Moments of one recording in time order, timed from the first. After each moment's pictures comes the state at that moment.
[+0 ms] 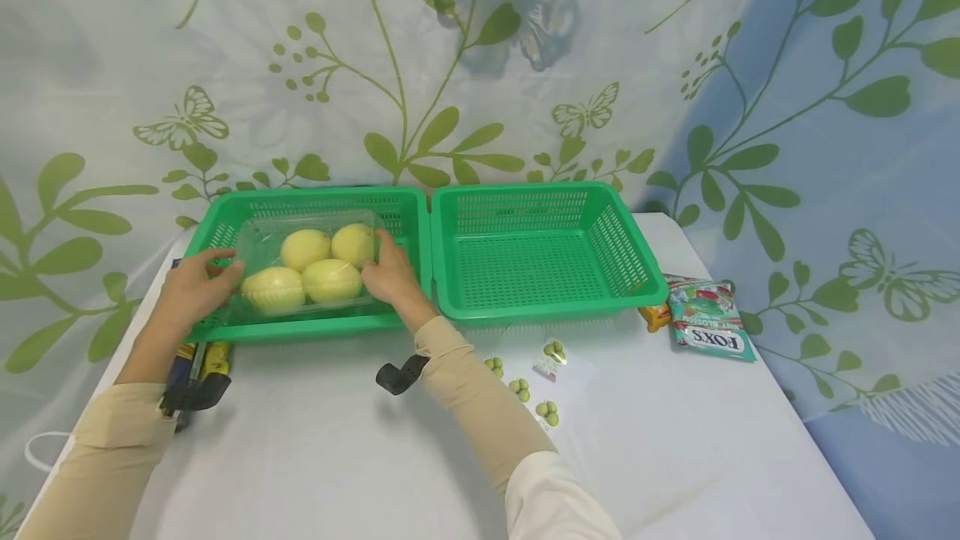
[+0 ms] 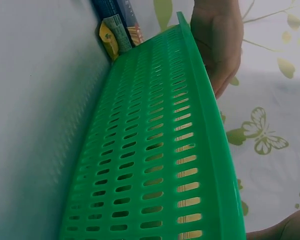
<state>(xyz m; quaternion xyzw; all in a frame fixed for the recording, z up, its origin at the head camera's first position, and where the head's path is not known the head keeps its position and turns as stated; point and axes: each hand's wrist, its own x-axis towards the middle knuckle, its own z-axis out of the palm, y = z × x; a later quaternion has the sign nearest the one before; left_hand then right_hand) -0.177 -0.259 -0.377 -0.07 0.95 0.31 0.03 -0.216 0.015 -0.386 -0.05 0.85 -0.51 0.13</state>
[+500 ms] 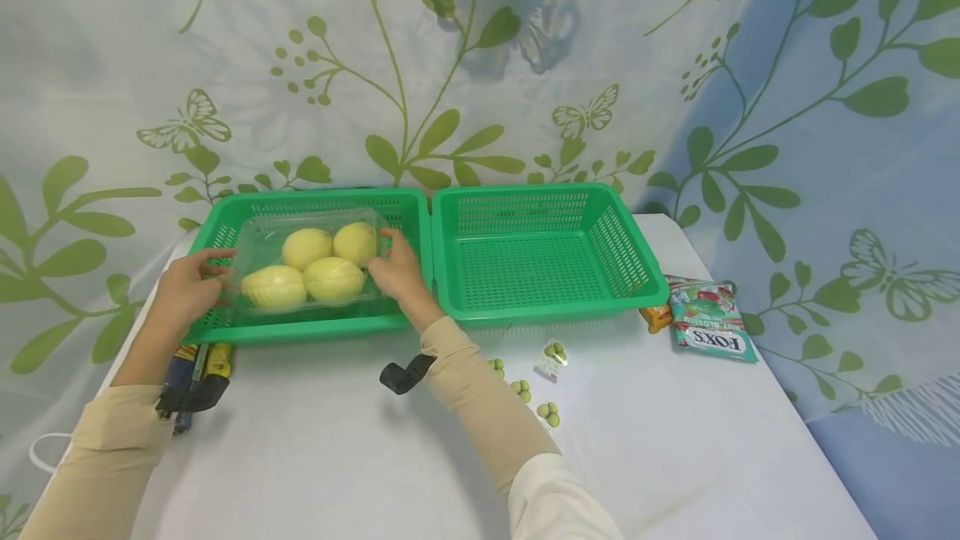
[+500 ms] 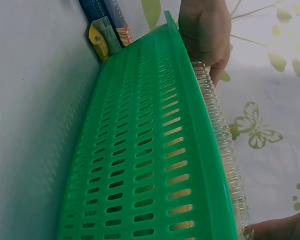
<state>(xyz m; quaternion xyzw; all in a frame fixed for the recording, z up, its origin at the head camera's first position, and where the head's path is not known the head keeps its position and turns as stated) -0.177 -0.263 -0.380 -0.08 0.92 0.37 0.01 -0.218 0.023 -0.384 -0.02 0.80 -0.58 0.13</state>
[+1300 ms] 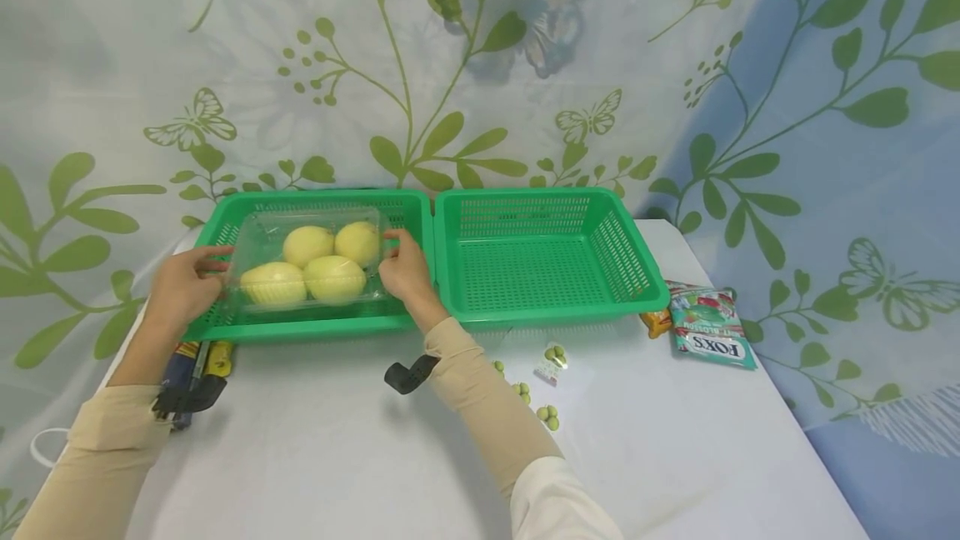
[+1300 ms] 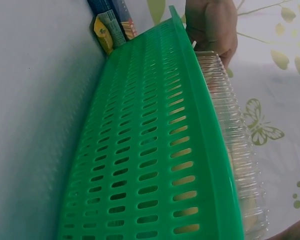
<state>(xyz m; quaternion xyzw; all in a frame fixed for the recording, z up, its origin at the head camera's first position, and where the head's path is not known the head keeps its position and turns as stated) -0.171 -0.262 -0.375 -0.10 0.93 0.36 -0.03 -0.216 0.028 -0.383 -0.03 0.81 -0.58 0.10</state>
